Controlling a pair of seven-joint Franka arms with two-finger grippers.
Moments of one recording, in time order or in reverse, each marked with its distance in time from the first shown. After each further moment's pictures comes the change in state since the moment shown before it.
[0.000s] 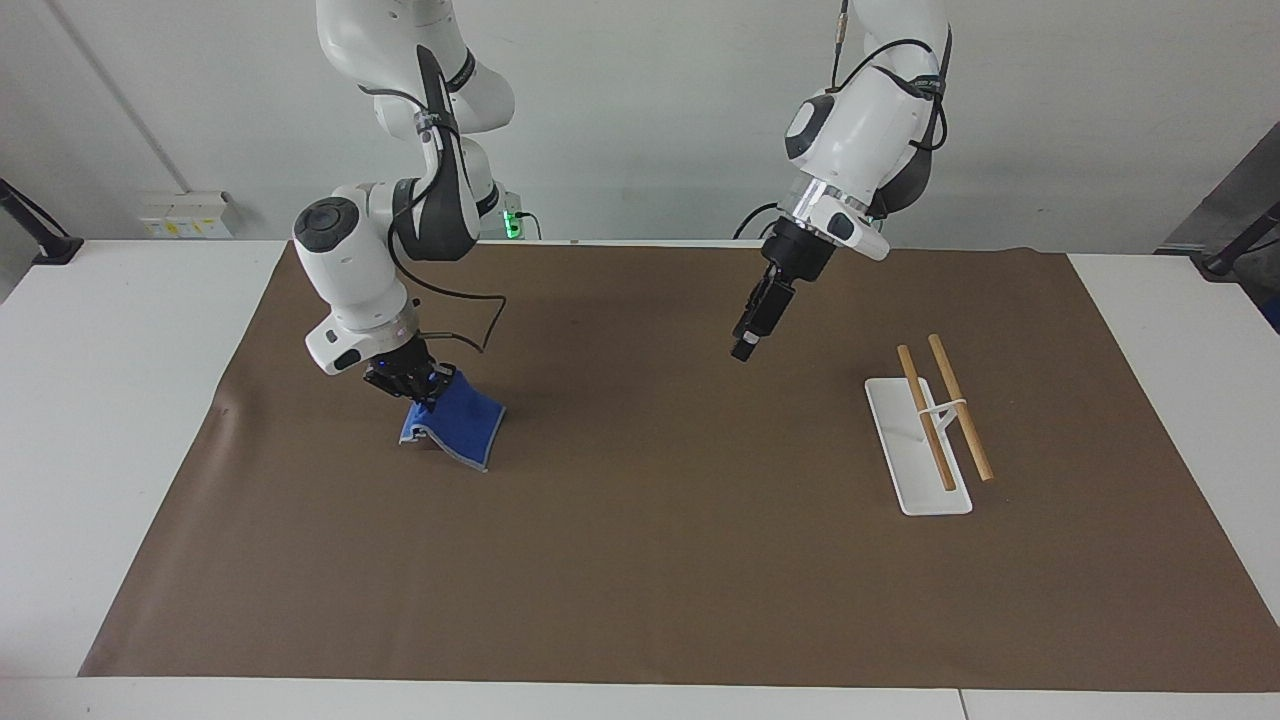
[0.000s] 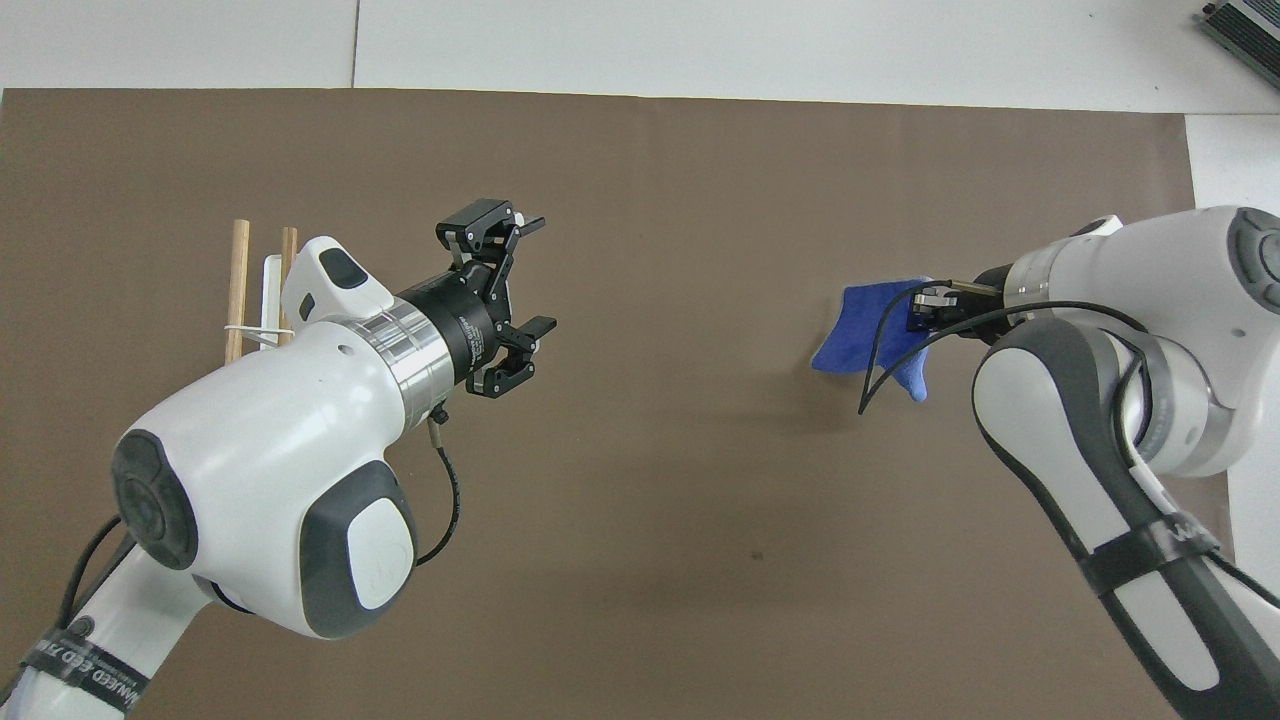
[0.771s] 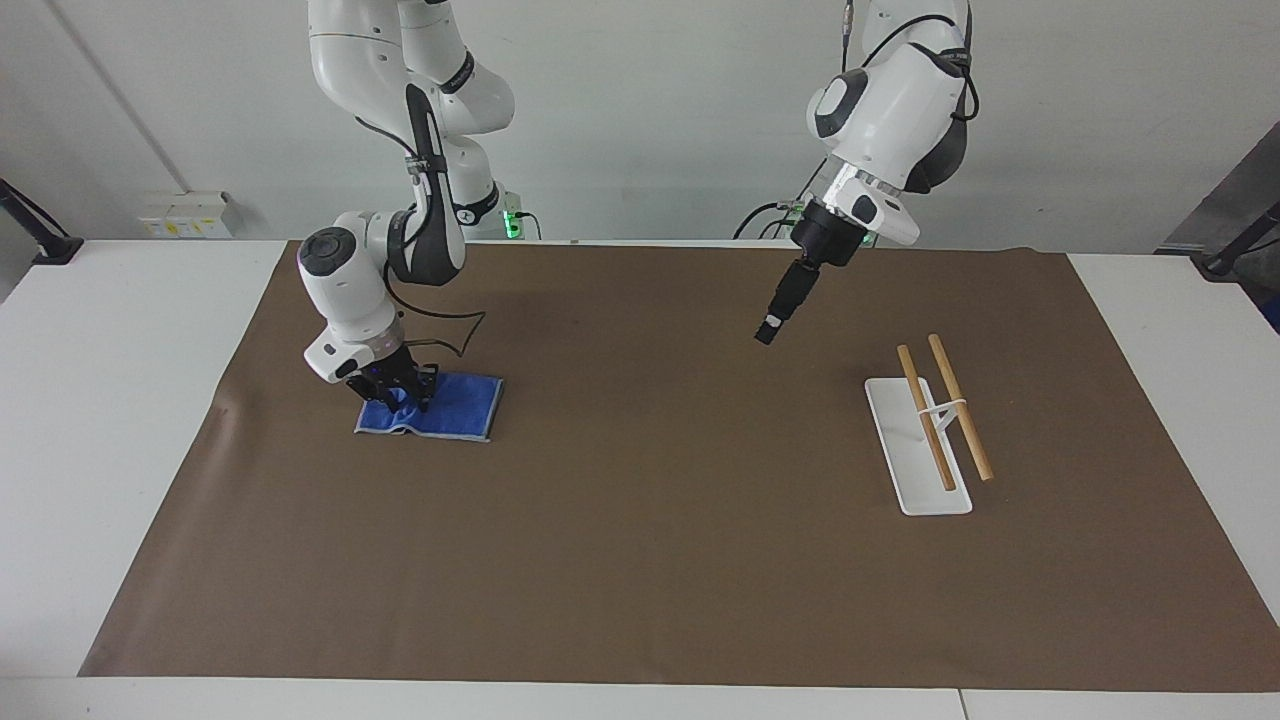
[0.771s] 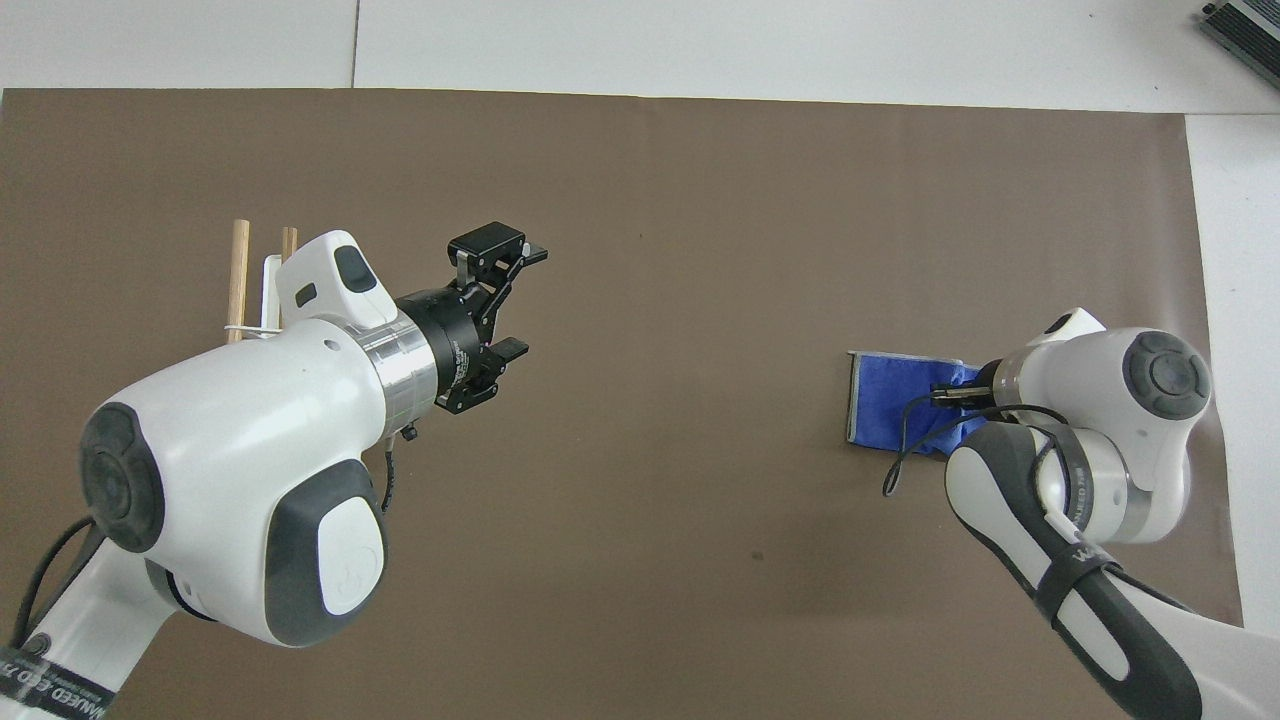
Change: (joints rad) left arm 0.000 -0.035 0.036 0.000 0.006 -0.174 0.316; right arm -0.060 0.013 -0.004 -0.327 -0.273 0.270 -0.145
